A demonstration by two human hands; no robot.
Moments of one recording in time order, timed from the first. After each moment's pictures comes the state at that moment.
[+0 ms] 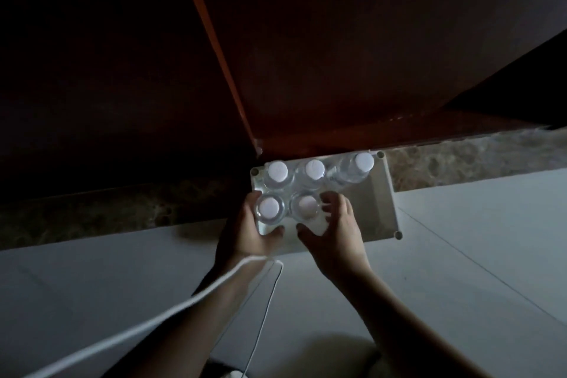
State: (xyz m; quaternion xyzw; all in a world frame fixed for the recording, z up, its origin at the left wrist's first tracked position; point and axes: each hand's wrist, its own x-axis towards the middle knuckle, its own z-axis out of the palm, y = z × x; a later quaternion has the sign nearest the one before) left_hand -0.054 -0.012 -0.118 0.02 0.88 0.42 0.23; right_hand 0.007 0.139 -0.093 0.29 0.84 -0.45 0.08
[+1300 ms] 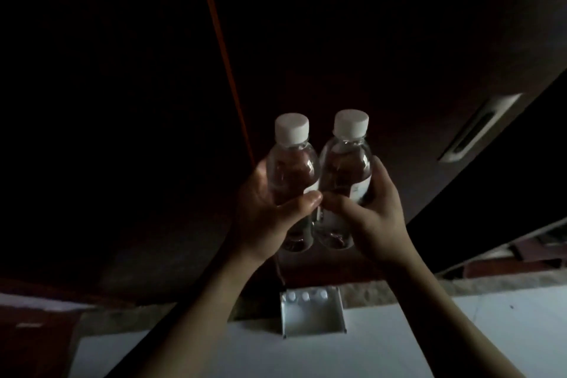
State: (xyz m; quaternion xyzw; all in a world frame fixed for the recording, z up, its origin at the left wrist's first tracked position) left_hand -0.121 0.046 0.773 0.22 0.67 0.71 0.08; right_hand -0.064 0.201 0.762 0.09 0.70 -0.69 -0.17
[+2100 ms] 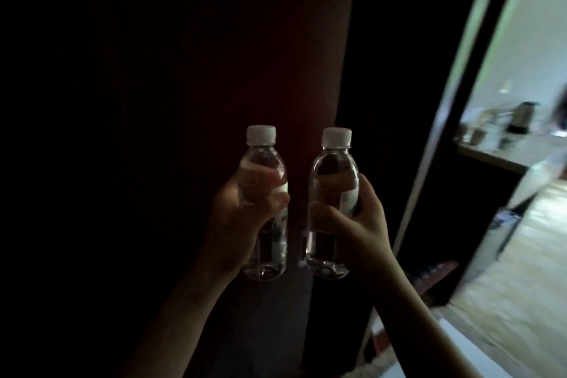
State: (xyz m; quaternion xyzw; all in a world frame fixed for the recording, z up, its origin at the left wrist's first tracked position) left_hand -0.053 0.102 1.051 0.40 0.53 0.73 0.13; right_hand 0.065 0.226 1.041 0.09 0.68 -0.58 -0.44
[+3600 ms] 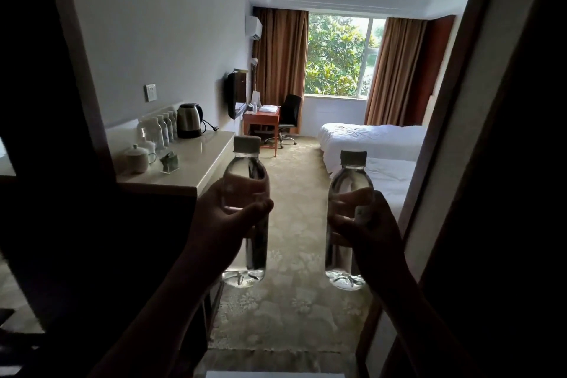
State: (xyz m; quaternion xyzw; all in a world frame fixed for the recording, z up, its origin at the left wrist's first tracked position) left_hand 0.336 0.875 1.065 0.58 0.33 0.60 0.44; right_hand 0.543 0.839 1.042 0.51 0.49 -0.23 -0.67
